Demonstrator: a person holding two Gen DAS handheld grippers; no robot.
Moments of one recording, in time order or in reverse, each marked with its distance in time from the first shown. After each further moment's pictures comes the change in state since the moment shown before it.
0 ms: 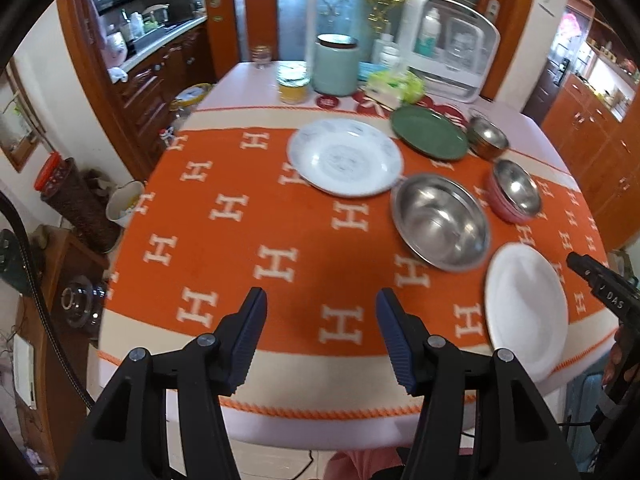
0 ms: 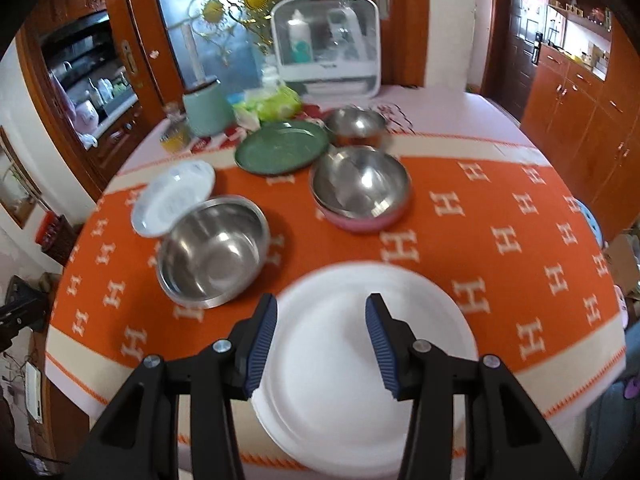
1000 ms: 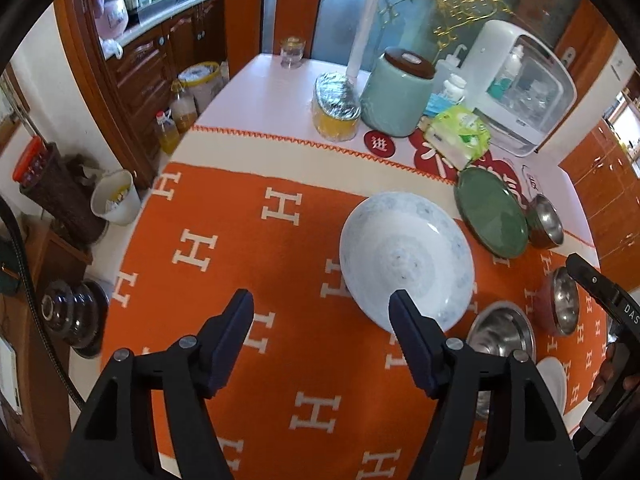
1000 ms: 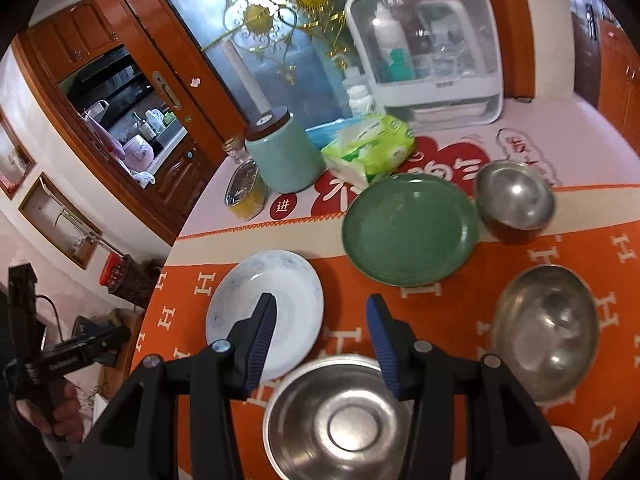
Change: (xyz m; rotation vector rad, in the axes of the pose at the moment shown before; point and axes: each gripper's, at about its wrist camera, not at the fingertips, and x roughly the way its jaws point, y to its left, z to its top) left arm 0.130 0.080 0.162 -0.122 0.076 -0.059; right arm 0.128 0.083 0.149 0.064 0.043 0.319
